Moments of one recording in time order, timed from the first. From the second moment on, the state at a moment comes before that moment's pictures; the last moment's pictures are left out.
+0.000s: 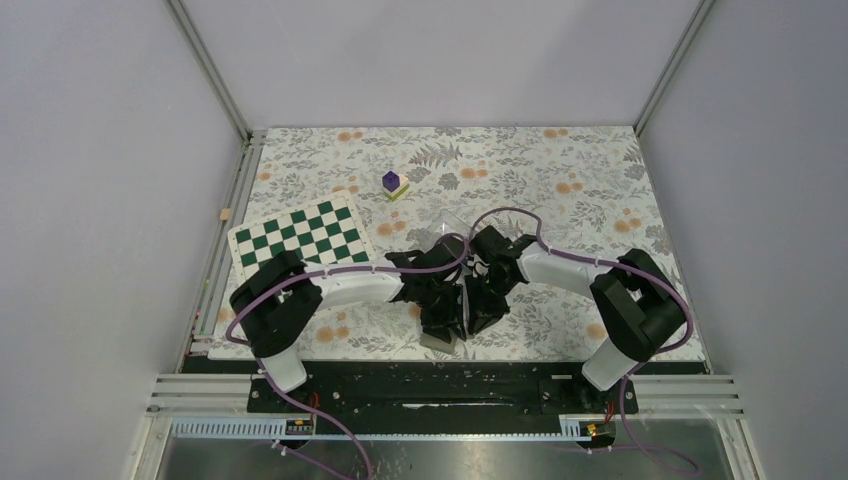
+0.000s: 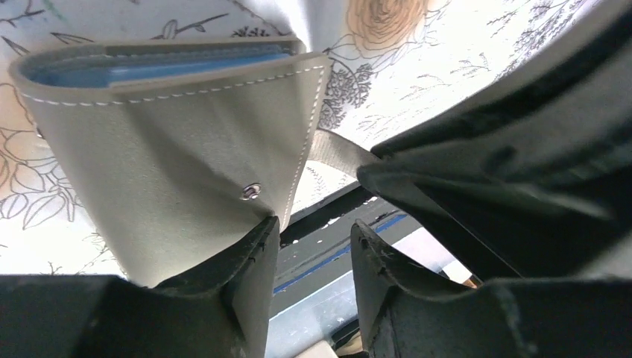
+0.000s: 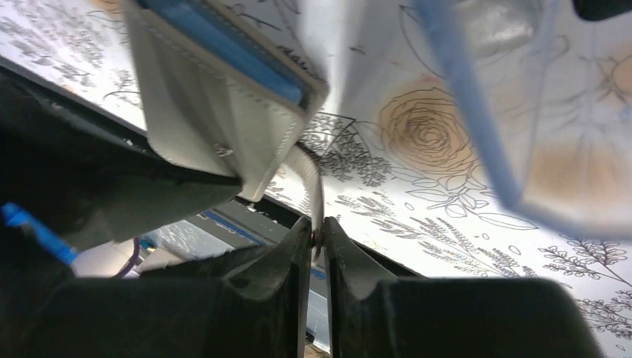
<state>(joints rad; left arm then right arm) -0.98 1.72 1.02 -0.46 0.39 -0.97 0.68 1.64 0.88 -0.68 -0.45 0.53</state>
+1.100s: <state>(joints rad) -0.91 1.68 0.96 -0.49 0.33 -0.85 0.68 1.77 1.05 -0.66 -0.50 0.55</state>
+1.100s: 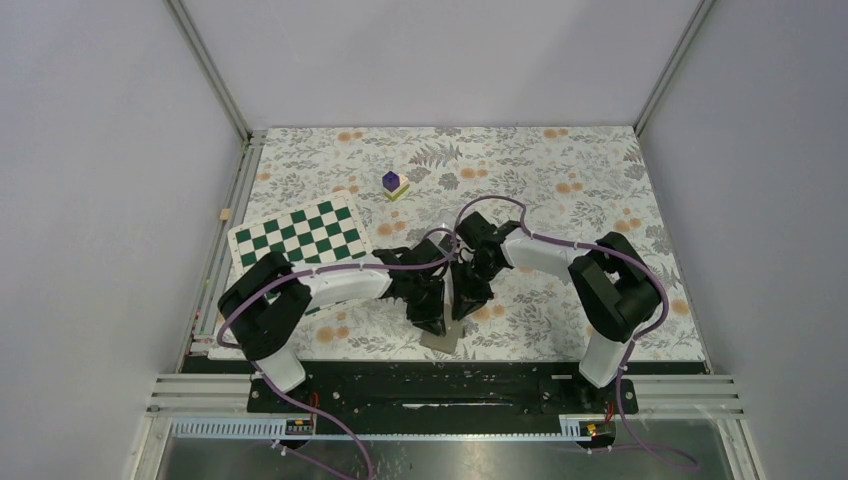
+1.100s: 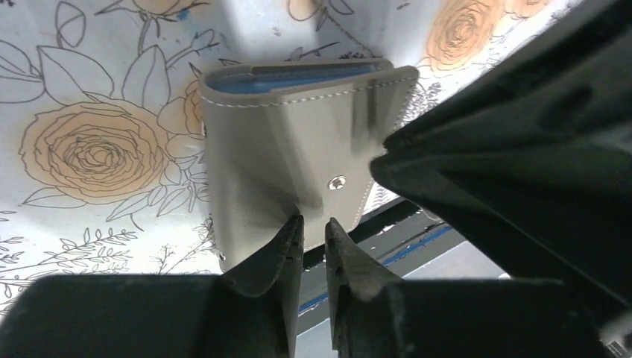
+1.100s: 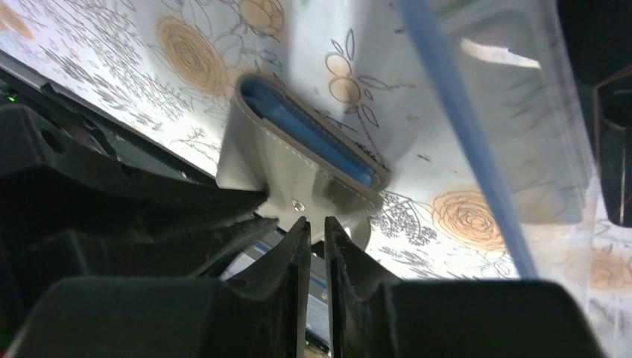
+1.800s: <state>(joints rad) -0.94 1.66 0.92 -0.25 0.40 -0.94 0.68 1.78 1.04 -0.65 -0.44 0.49</state>
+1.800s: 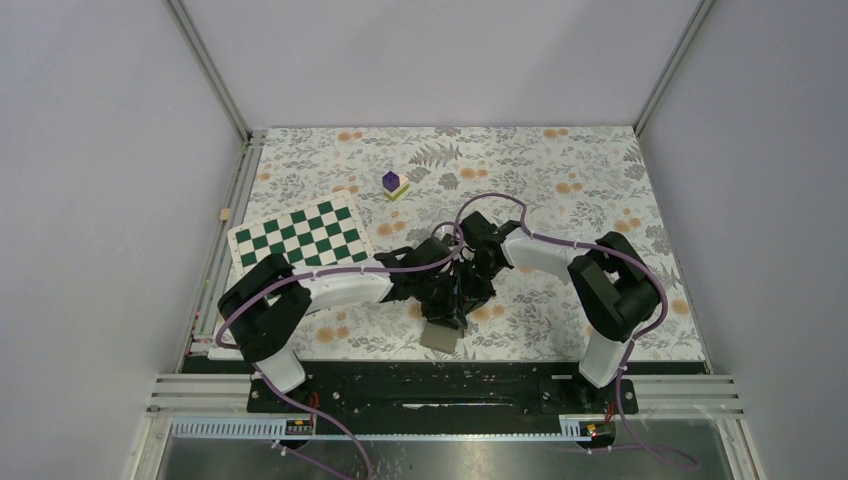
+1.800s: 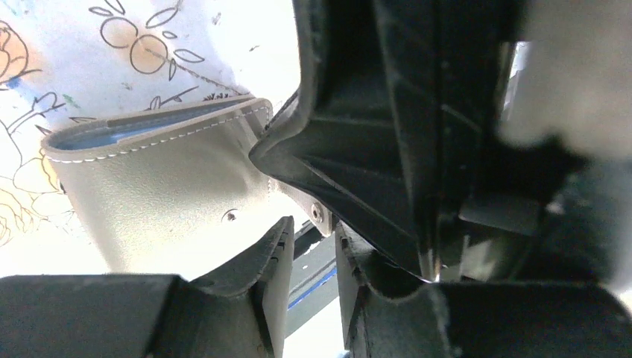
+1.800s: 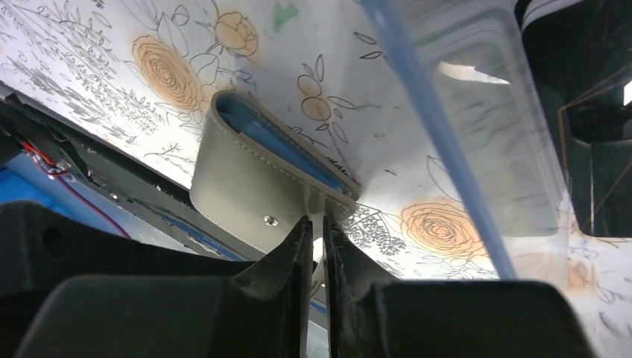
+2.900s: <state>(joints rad) -0.97 1.68 0.97 -0.28 0.36 -0.95 0.68 1.78 1.04 -0.65 -0.43 0.49</state>
